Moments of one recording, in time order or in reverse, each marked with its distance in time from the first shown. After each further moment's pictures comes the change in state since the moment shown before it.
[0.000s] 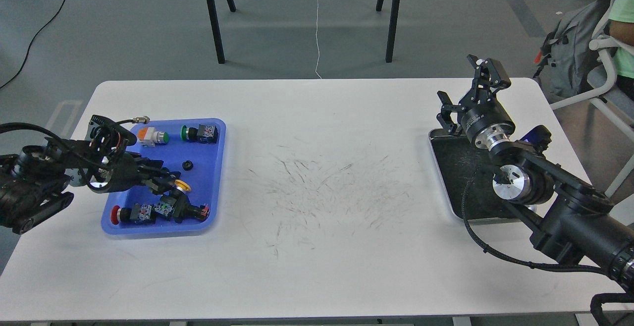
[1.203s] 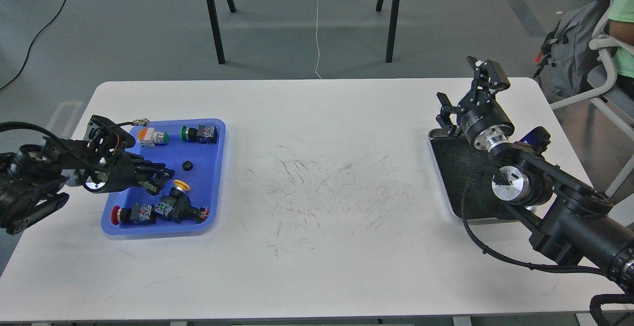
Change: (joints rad) left arm -0.009 0.014 0.027 -0.010 0.037 0.014 0.001; right arm -0.004 0.003 -0.001 -0.002 0.000 0.000 0.000
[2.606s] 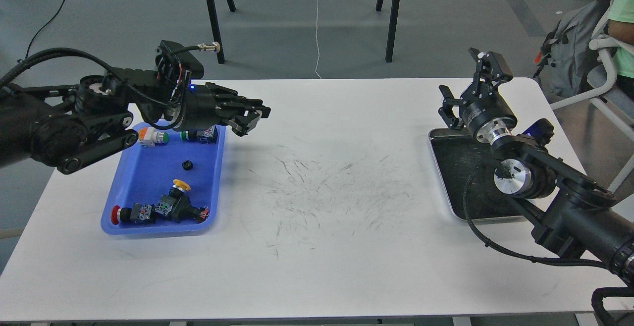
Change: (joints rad) left arm -0.295 -0.141 -0.094 -0.296 -0.096 0.011 -0.001; right arm 0.038 -0.014 -0.004 -0.001 -0.009 -0.009 -0.004
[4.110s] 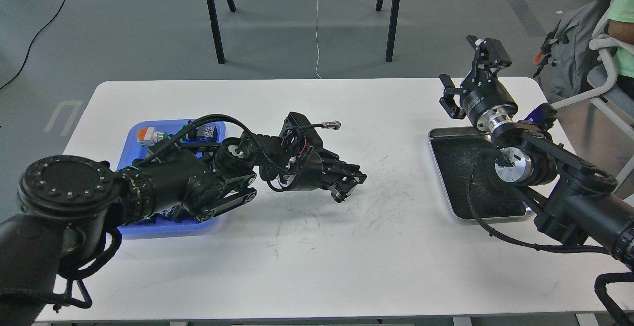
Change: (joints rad) left arm 0.159 -0.475 0.066 0.300 0.010 0.090 0.000; right arm 0.062 -0.005 -0.068 -0.031 0.000 -0.010 -0.002
